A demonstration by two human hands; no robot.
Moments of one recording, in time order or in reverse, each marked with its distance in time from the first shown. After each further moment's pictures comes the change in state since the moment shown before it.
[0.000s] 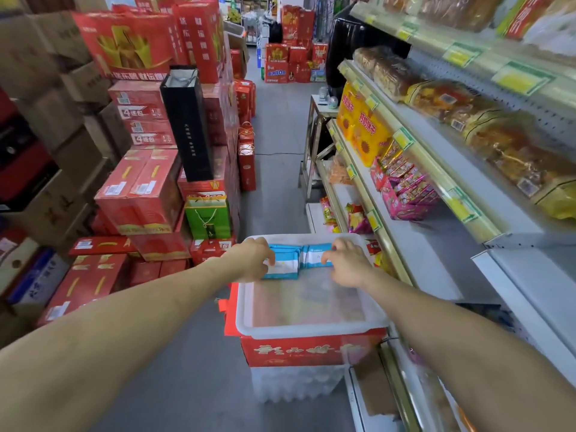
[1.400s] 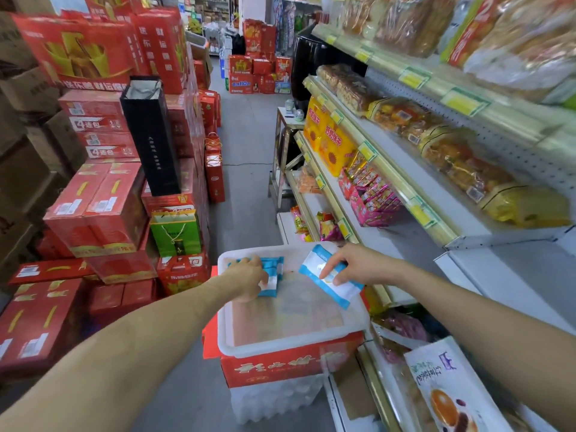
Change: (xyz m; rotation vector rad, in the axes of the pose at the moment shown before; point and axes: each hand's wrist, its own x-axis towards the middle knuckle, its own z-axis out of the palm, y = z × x) left_hand 0.043 0.017 0.026 0.156 -0.096 0.048; right_hand -0.080 0.025 -0.098 0.525 -0.139 0.022
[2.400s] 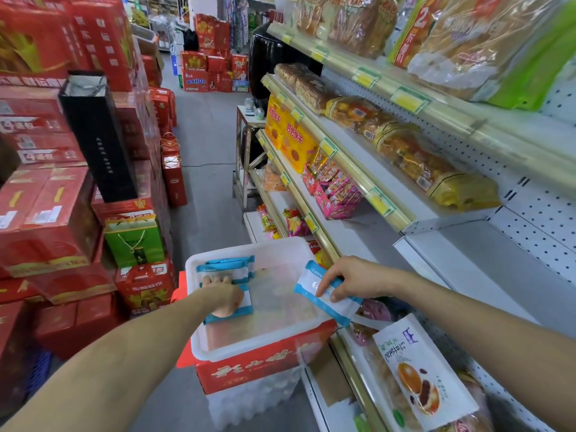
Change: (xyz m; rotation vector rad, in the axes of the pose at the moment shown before) left_hand 0.005 0.034 0.013 0.036 -0.173 -0.117; right_hand -0.072 0.014 0.007 0.022 -0.060 0.075
